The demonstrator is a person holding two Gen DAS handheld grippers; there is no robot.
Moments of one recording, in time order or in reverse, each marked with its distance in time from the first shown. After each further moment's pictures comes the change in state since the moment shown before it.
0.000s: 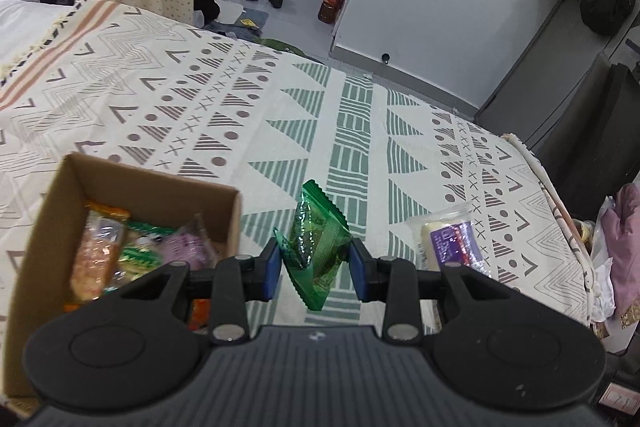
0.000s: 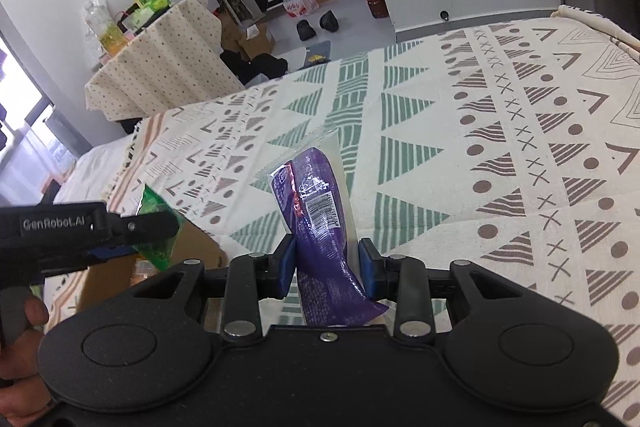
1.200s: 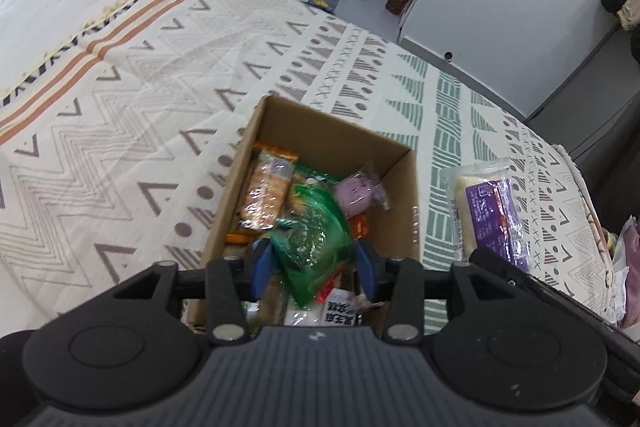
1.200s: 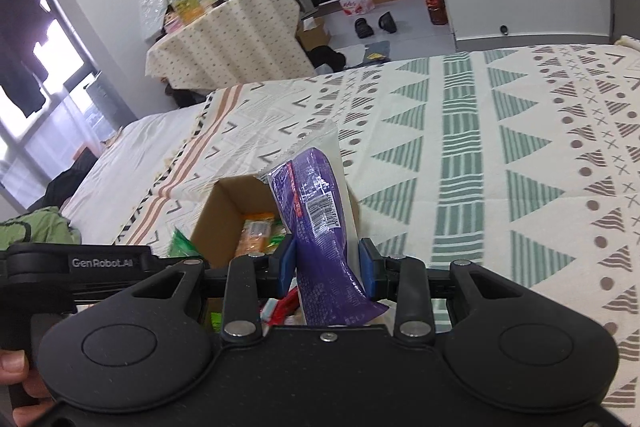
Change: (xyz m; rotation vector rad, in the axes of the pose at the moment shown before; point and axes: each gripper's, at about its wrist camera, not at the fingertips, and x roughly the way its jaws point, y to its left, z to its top) left arm -0.073 0.122 -0.026 -0.141 0.067 0.096; right arm -0.014 0.129 -0.044 -0.118 0.004 0.078
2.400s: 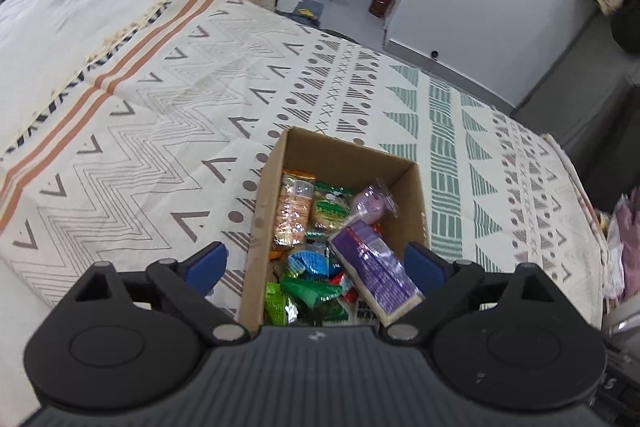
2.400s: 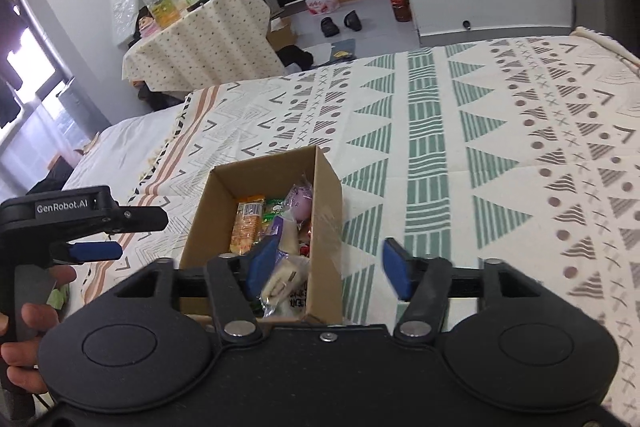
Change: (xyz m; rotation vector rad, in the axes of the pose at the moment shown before) left arm -0.045 0.020 0.015 0.113 -0.014 -0.016; right arm -0.055 0.018 -0.020 0.059 -0.008 -0.116
